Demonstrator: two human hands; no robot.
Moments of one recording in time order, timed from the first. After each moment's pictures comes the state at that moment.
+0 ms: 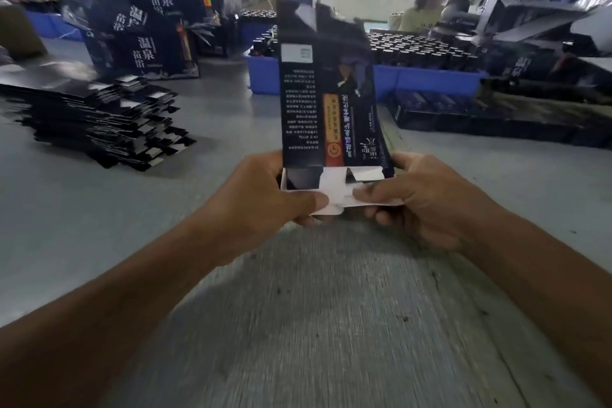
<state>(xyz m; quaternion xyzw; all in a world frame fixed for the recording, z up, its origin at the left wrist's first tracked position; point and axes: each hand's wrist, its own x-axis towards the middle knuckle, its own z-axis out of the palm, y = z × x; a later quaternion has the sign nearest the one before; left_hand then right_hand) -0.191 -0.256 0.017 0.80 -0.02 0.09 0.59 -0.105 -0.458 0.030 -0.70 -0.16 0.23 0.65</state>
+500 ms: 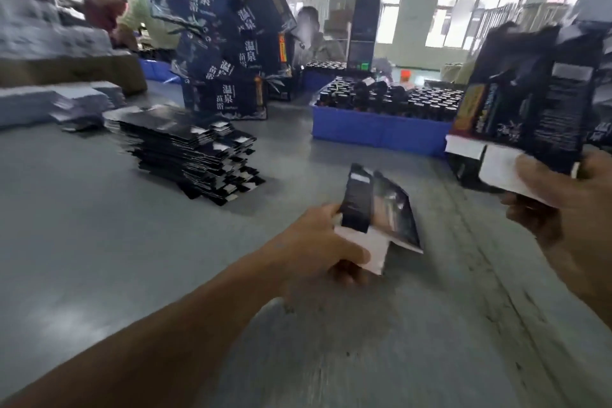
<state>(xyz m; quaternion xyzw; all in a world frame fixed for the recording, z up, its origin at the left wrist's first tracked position) -0.179 -0.233 0.016 0.75 0.05 -0.02 0.66 -0.086 -0.480 0.075 -0.65 -0.12 -0.06 0.75</state>
